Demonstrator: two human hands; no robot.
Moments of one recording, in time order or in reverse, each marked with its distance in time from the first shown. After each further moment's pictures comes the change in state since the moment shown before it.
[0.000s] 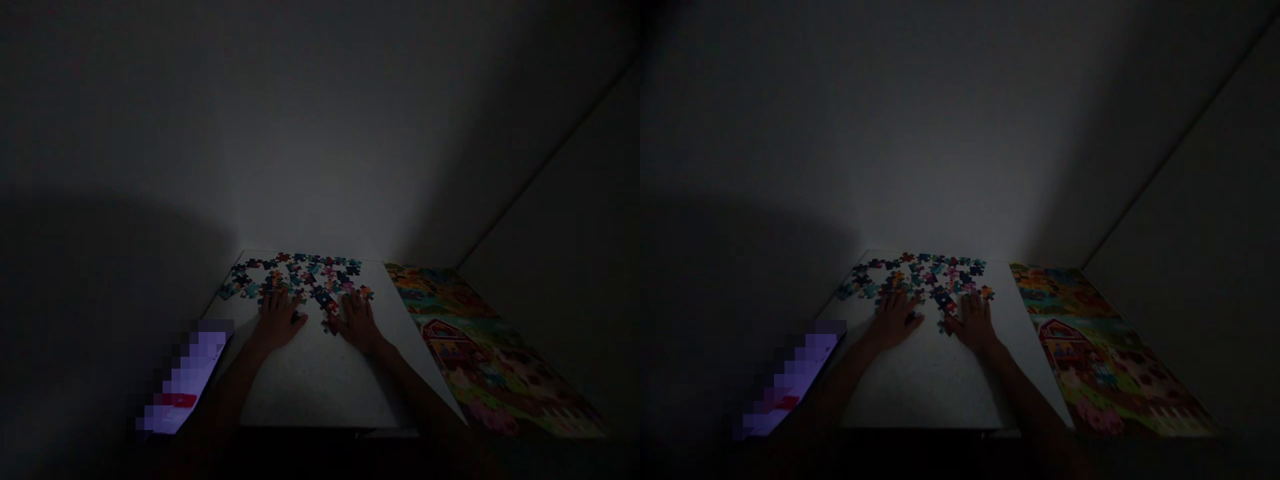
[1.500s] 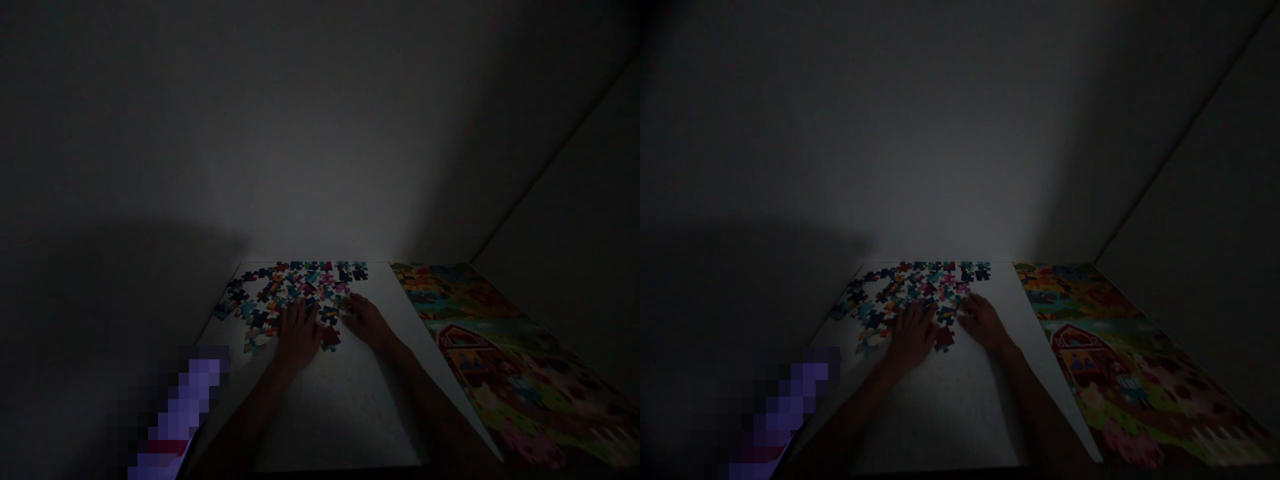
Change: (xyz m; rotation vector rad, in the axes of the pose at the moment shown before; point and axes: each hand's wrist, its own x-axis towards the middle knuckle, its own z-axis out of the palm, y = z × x) left_hand 0.017 0.046 0.021 0.080 0.120 0.043; right_hand 0.038 0.034 -0.002 0.364 0.219 -0.223
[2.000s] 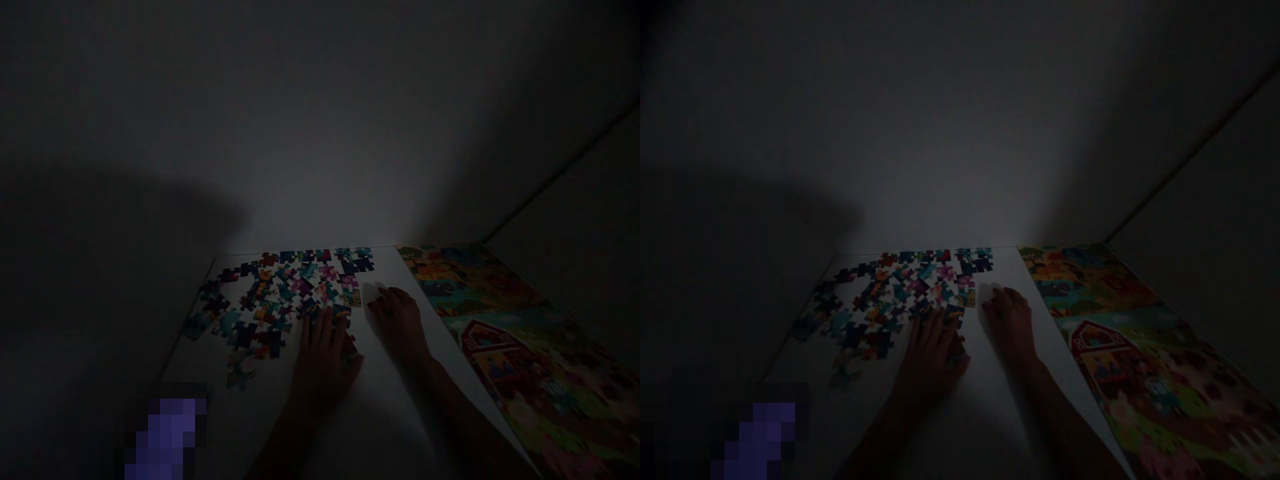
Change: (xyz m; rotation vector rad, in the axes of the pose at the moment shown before) left_hand -0.002 0.028 0.003 -0.276 0.073 0.184; right_hand -0.012 0.022 -0.006 -0.211 0.304 0.350
